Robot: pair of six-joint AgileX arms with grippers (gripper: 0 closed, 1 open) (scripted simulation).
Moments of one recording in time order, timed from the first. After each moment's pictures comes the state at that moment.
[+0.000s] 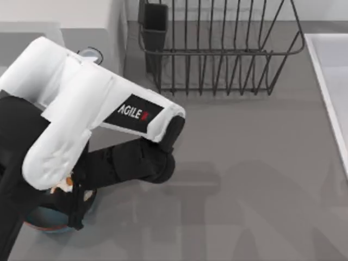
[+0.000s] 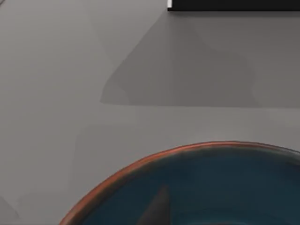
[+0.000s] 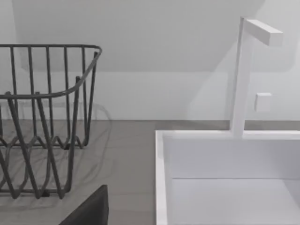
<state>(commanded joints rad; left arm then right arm) -0.67 2.40 1.45 -1.68 -0.77 -2.73 0.00 0.00 0.00 0.00 0.00 0.00</state>
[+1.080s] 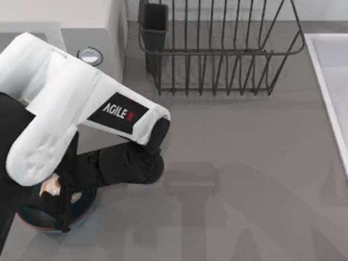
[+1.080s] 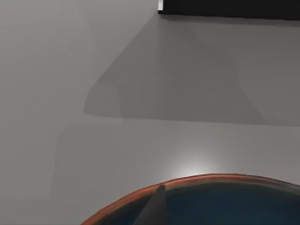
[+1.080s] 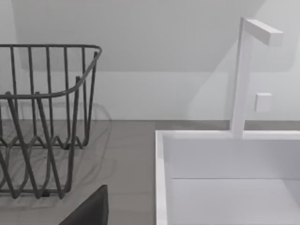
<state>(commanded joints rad) -0.62 2.39 1.35 -1.57 -0.82 -2.69 0.00 0.00 0.00 0.00 0.00 0.00</state>
